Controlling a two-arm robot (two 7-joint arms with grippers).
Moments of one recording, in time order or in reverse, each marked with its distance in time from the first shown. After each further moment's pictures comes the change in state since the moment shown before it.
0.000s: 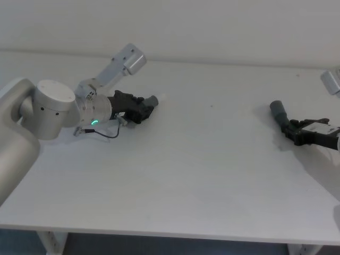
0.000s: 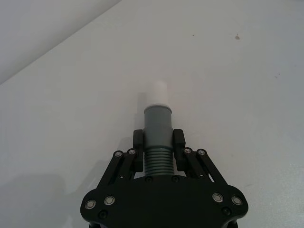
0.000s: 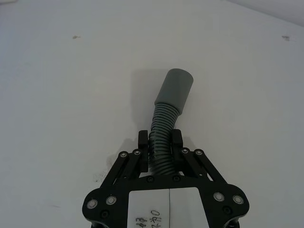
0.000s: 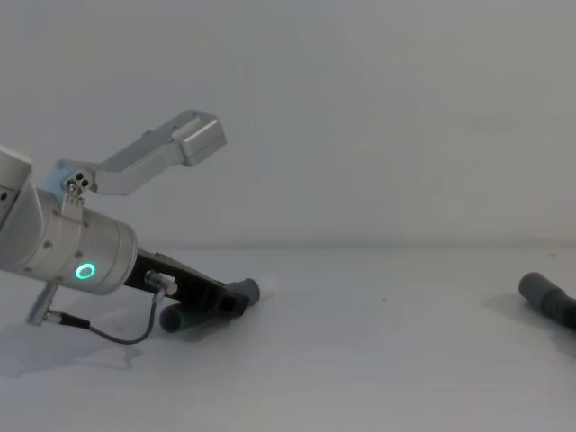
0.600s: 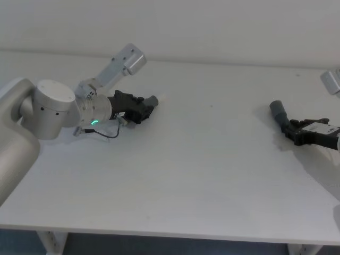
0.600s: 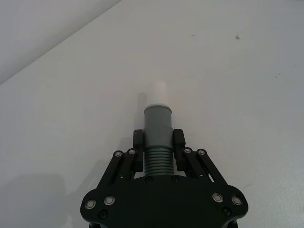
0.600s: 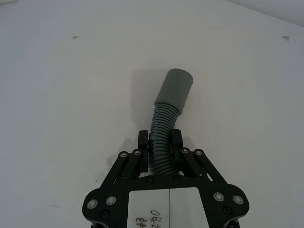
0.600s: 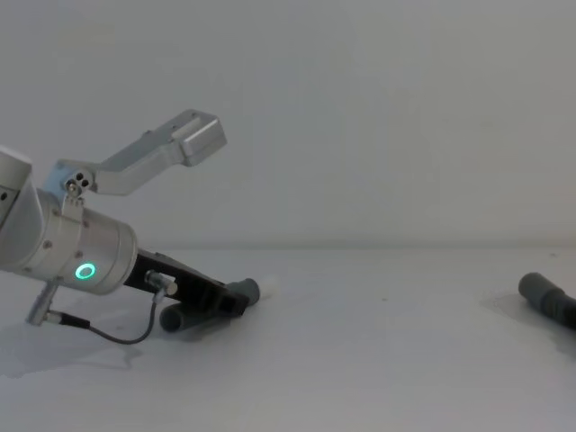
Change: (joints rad) left arm 0.000 0.000 0.000 0.000 0.000 0.000 0.000; right arm 0.000 0.000 0.000 0.000 0.000 0.000 0.000
